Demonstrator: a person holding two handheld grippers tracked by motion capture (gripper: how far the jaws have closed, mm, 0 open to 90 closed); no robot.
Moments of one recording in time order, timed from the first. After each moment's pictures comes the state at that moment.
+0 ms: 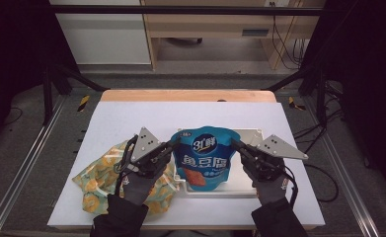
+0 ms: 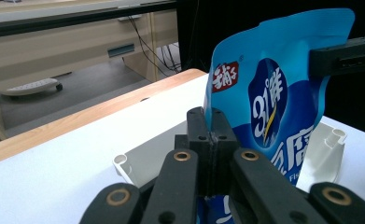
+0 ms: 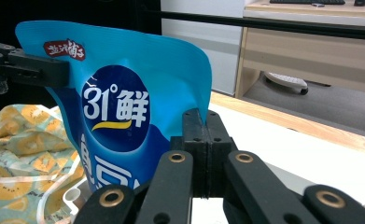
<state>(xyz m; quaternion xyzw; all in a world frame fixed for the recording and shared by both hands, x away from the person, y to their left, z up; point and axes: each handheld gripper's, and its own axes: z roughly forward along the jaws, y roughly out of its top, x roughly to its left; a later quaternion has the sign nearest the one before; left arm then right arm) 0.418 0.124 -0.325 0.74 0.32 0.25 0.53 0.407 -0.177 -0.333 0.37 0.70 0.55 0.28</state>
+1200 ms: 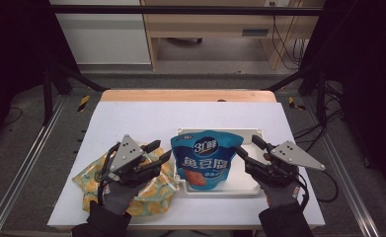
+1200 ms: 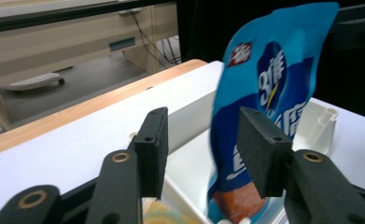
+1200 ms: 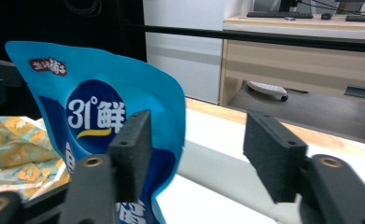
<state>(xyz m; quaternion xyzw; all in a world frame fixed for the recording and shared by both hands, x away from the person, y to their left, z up) 0.396 0.164 -0.323 0.75 0.32 0.25 0.52 0.391 -0.198 -0.332 0.39 0.67 0.55 0.31</state>
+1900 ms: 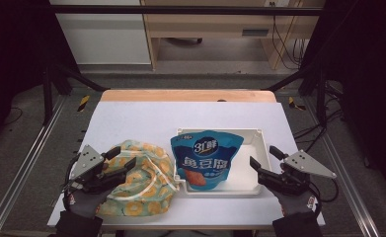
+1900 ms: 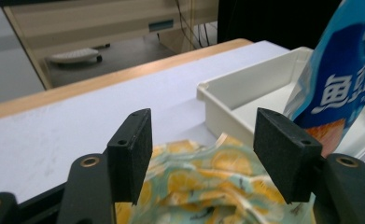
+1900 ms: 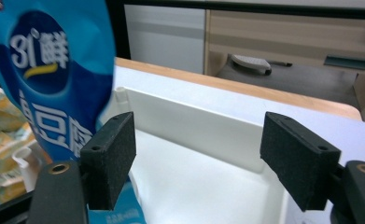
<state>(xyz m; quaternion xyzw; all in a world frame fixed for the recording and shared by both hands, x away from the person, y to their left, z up) 0.392 0.245 -0.359 0.73 0.38 0.27 0.50 0.384 -0.235 -0.361 0.43 0.68 0.51 0.30</state>
